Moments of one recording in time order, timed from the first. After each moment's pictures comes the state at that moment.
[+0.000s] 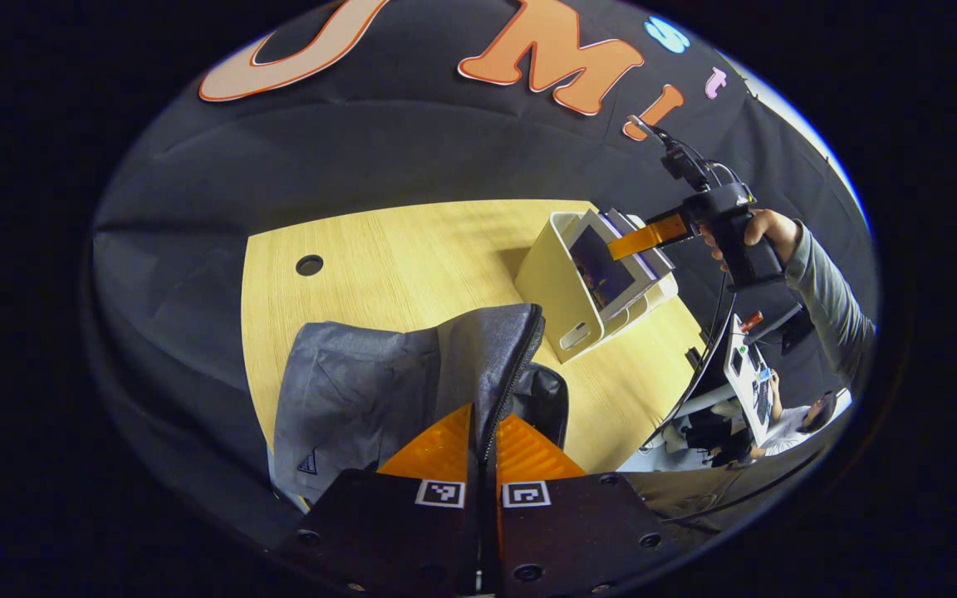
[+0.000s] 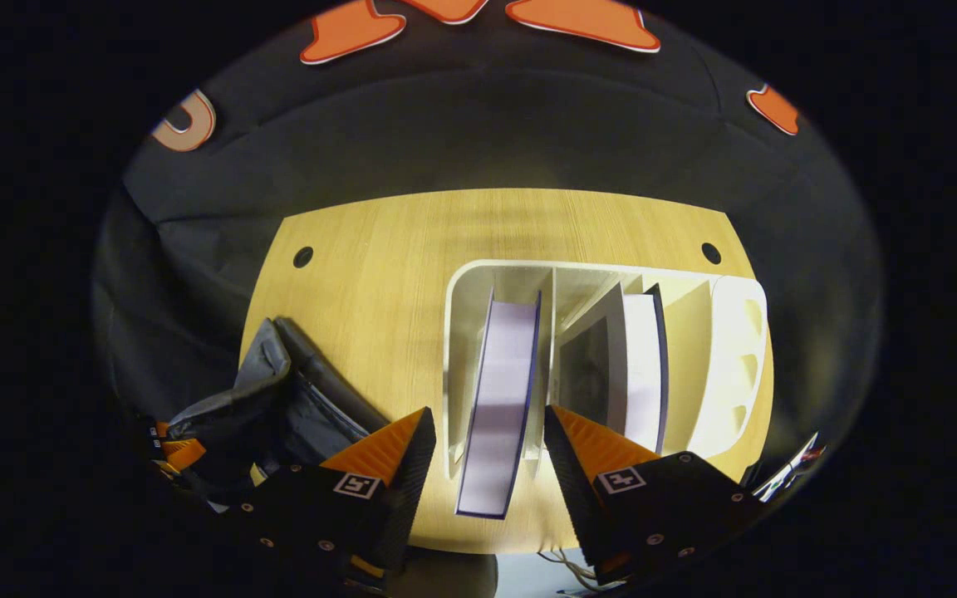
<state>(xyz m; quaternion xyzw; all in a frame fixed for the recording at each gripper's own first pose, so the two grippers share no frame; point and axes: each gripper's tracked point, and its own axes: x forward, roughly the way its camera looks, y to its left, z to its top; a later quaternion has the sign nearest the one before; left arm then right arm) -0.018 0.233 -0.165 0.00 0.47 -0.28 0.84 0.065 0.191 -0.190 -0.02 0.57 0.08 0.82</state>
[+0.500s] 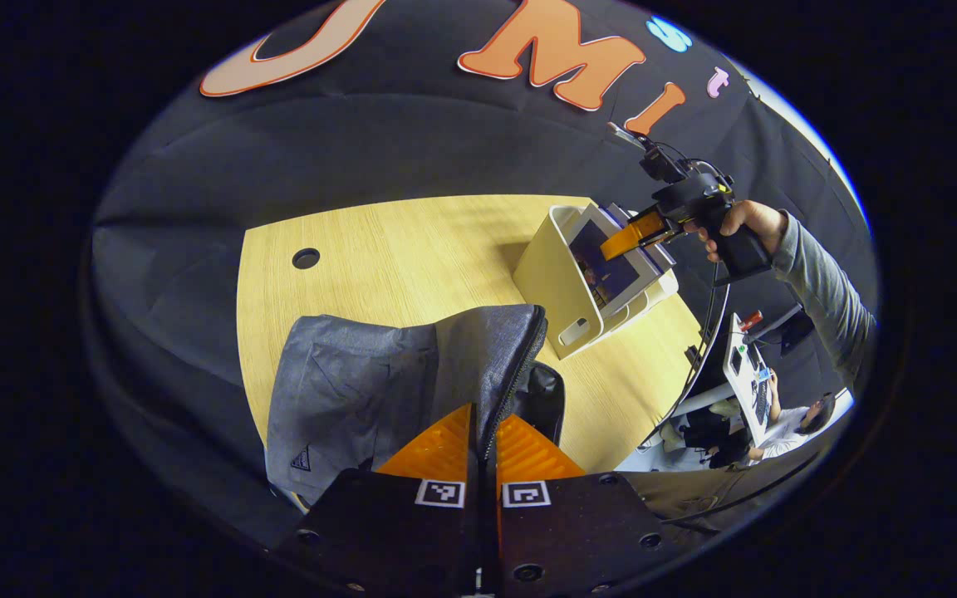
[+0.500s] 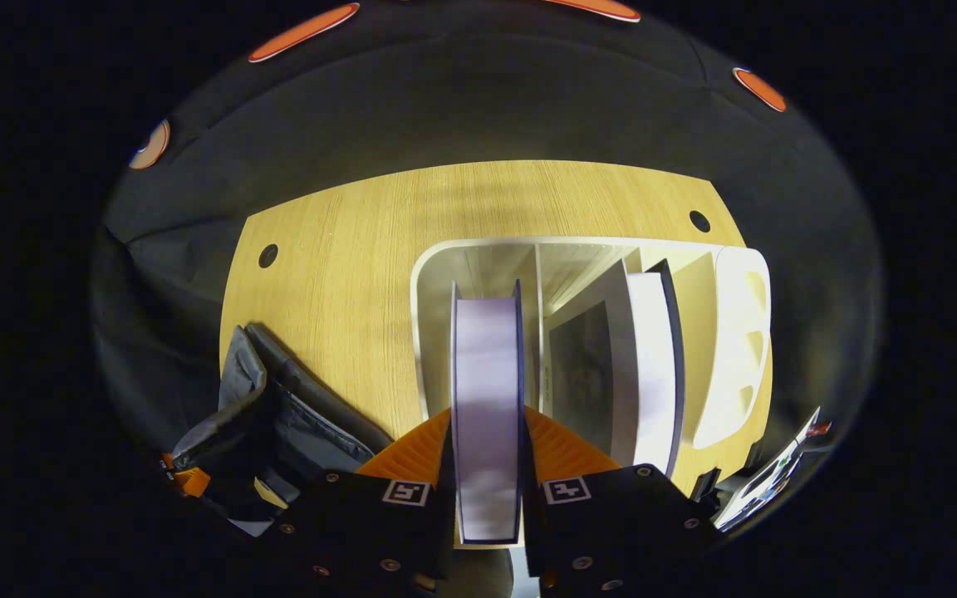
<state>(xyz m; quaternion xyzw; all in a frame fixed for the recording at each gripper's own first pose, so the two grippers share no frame) -0.018 0.230 -0.171 0.00 0.48 -0.28 0.83 0.065 0.187 -0.206 0.01 0.60 0.04 0.80</state>
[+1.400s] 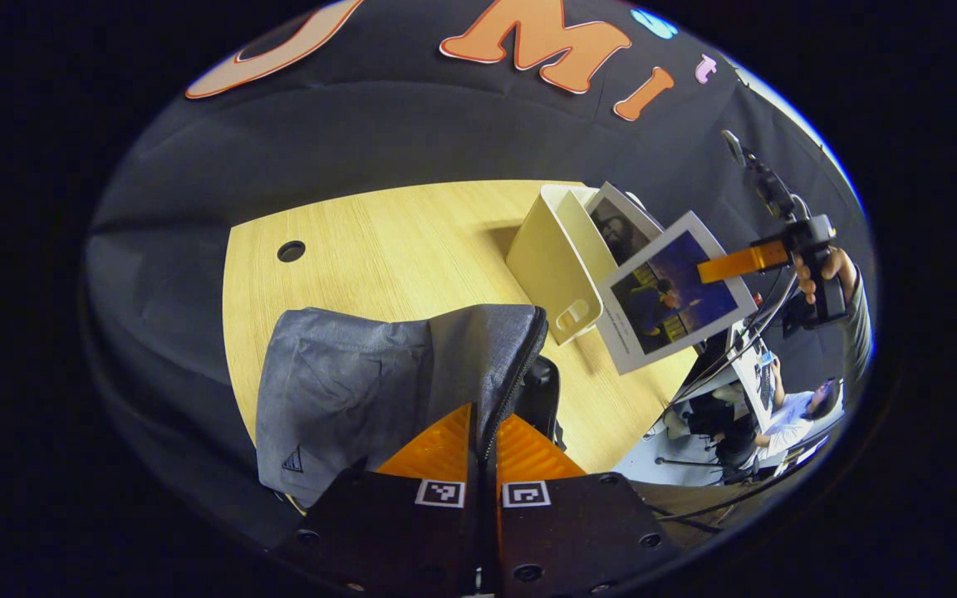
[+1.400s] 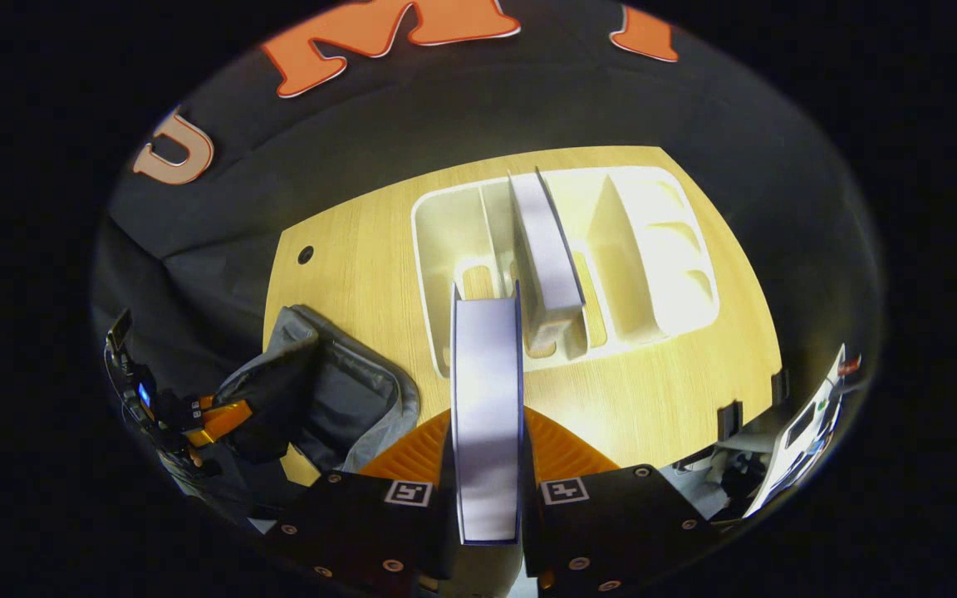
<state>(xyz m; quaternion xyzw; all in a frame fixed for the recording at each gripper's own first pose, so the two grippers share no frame) -0.026 0.219 -0.193 0.02 0.48 -0.30 0.82 -0.085 0.143 -0.155 0.10 0.57 0.03 0.82</state>
